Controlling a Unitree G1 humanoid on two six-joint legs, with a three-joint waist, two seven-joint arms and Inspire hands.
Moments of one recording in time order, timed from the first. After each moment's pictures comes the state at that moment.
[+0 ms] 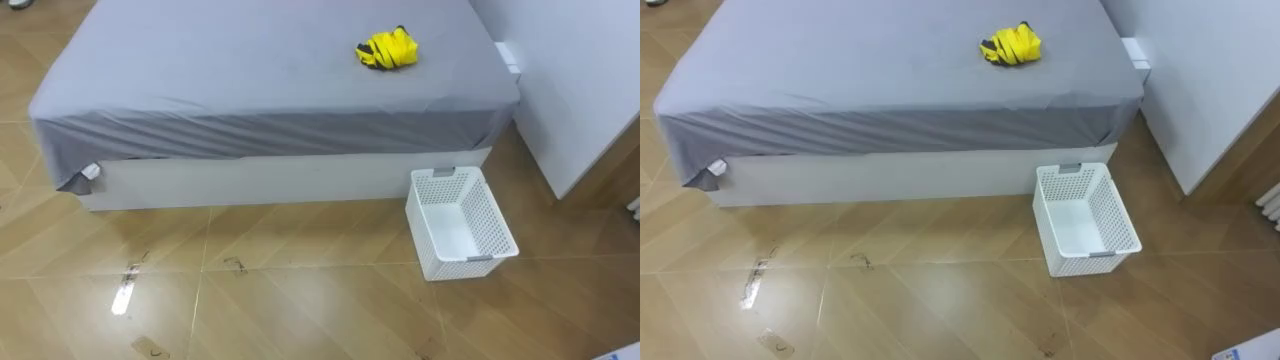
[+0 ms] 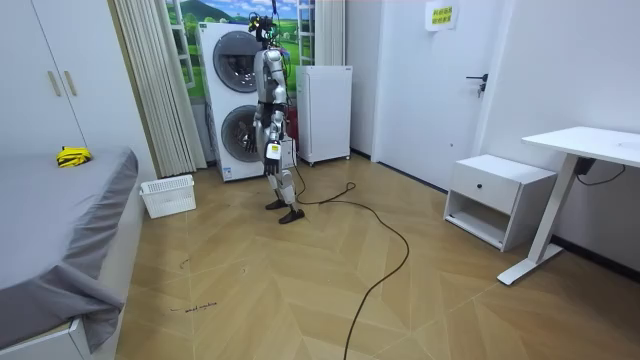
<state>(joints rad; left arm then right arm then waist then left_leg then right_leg) 0.17 0.14 0.08 1.12 -0.01 0.00 0.15 0.12 -0.20 0.05 1.17 0.23 -0.02 0.08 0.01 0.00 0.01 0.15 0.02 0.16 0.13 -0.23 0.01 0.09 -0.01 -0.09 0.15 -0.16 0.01</state>
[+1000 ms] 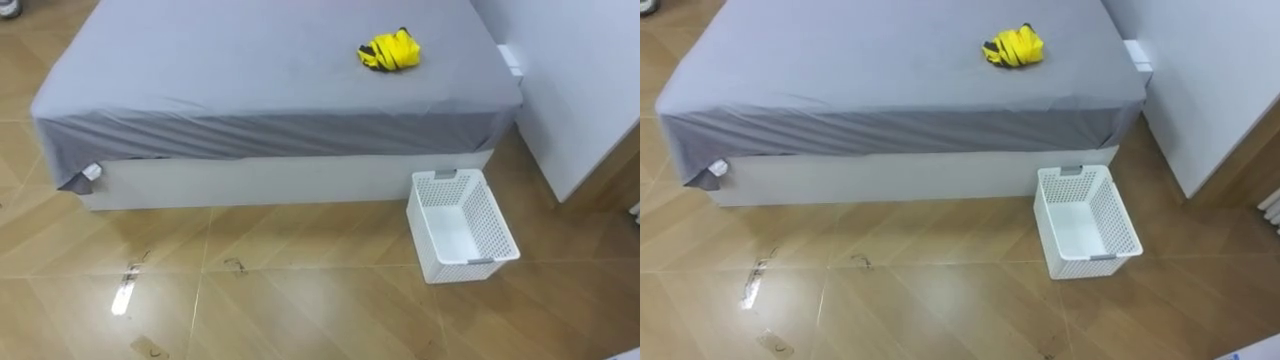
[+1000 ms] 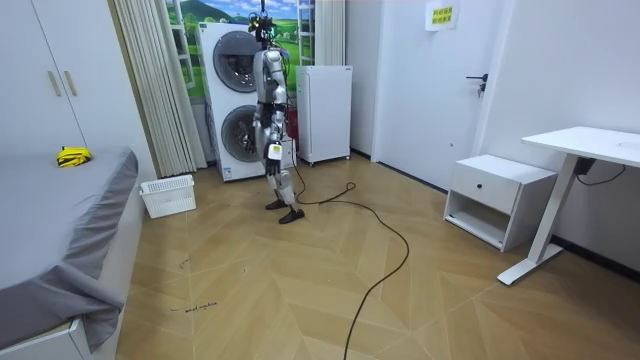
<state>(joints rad) 0.19 0.15 0.08 1.12 -0.10 -0.01 0.11 0.12 -0.19 0.04 1.20 0.26 -0.02 0.11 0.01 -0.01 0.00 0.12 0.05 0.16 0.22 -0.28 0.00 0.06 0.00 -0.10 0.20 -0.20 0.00</state>
